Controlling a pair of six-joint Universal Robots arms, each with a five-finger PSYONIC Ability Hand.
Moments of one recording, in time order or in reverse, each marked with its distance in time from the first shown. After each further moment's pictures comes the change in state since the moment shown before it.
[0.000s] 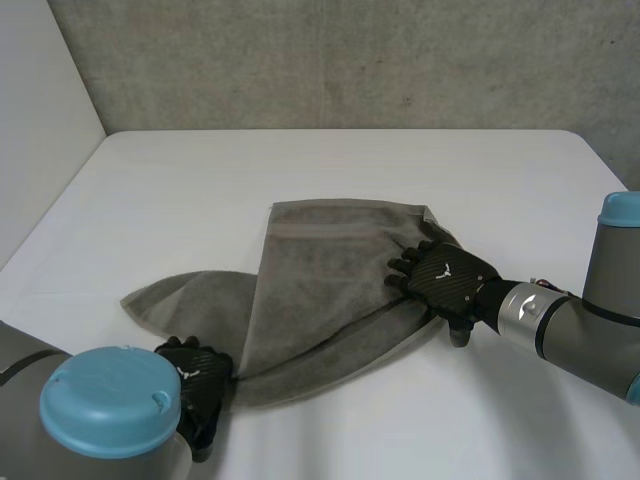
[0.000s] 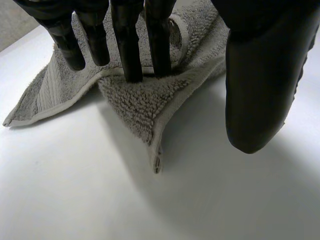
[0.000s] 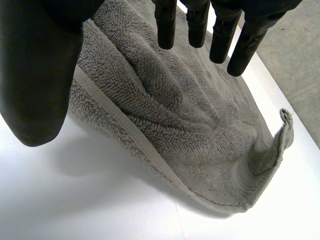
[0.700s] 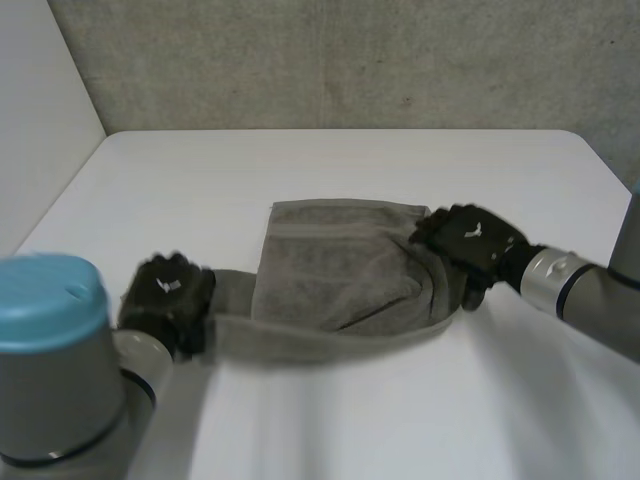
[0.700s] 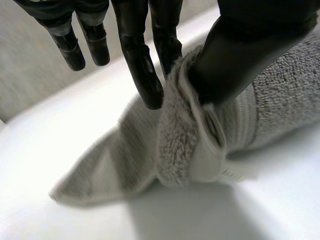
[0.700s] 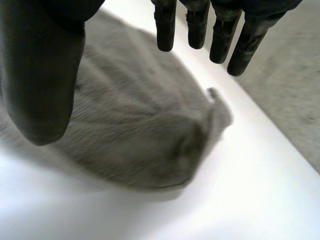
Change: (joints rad) left arm 0.193 0.093 0.096 0.065 0.160 0.037; right arm -0.071 -0.004 -0.100 -0.026 0.007 0.244; left_hand 0.654 0.670 0.000 0.000 0.710; right_hand 0.027 0.016 0.000 0.000 0.053
